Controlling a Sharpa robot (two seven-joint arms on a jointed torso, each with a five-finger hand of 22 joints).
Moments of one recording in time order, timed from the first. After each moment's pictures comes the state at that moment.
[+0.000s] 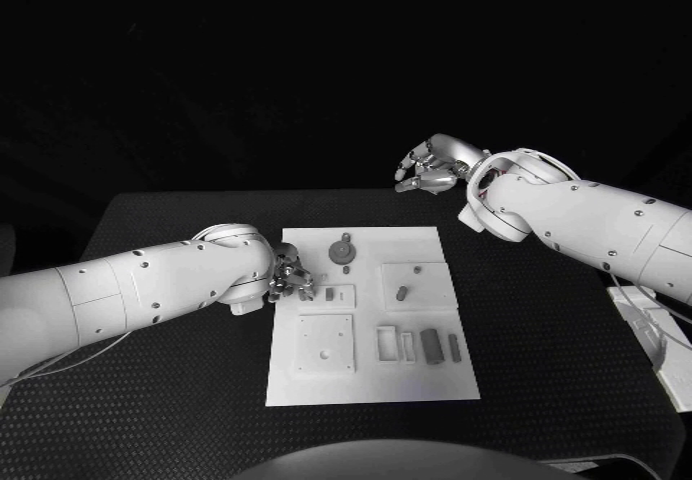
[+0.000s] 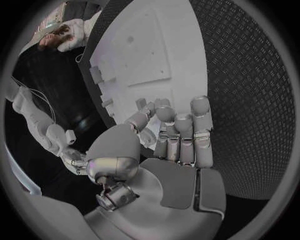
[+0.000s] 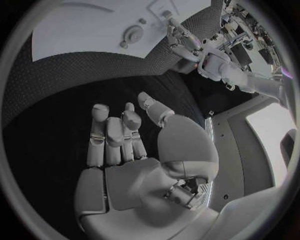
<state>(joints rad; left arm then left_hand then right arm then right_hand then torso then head) 1.25 -0.63 -0.21 1.30 -1.03 0.07 -0.54 0.84 0.09 0.62 -0.27 0.06 1.08 0.04 0.35 0.74 1.28 -0.08 1.00 0.78 1.12 -0.14 1.36 0.75 0.02 1.25 -0.24 0.66 1.31 1.27 -0.62 0.01 1.16 -1.18 -0.25 0.01 1.03 -0.09 0.59 -0.27 0.07 0.97 0.11 0.29 0.59 1.20 0.00 1.05 1.18 1.15 -0.10 1.46 1.03 0.25 1.09 0.00 0.92 1.31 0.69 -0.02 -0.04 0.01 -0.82</state>
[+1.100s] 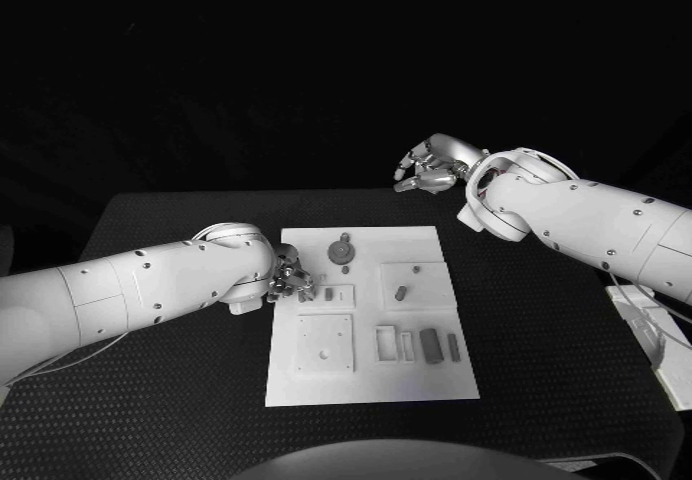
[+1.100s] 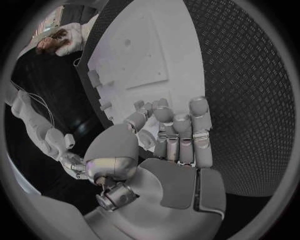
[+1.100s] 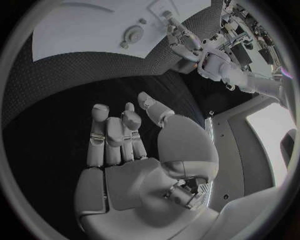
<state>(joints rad) 1.25 -0.62 -0.21 1.30 -1.06 0.11 -0.55 0.81 0.03 0.60 -0.22 0.08 1.09 0.02 0.38 0.77 1.27 -0.08 1.00 0.78 1.13 -0.17 1.36 0.75 0.02 1.25 -0.26 0.67 1.31 1.27 -0.62 0.01 1.16 -1.18 -0.25 0.01 1.03 -0.09 0.59 -0.27 0.07 0.97 0.10 0.29 0.59 1.20 0.00 1.05 1.18 1.15 -0.10 1.46 1.02 0.25 1.09 0.00 0.92 1.31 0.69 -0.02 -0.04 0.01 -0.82</state>
